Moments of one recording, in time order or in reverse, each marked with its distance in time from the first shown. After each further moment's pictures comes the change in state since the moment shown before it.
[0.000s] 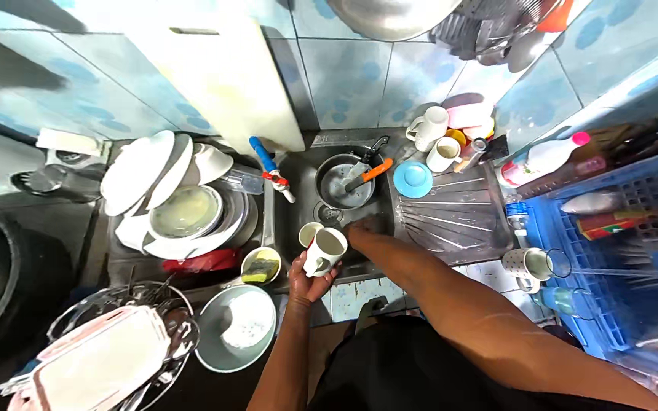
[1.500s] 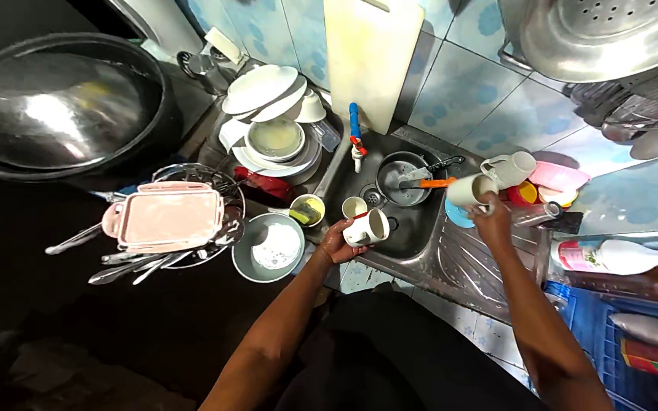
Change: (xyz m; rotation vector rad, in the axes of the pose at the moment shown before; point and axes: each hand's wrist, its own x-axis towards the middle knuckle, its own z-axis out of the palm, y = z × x) left_hand -0.002 0.005 0.006 0.059 -0.024 -0.035; right_hand -0.059 0.183 -0.087 0.364 0.938 -0.306
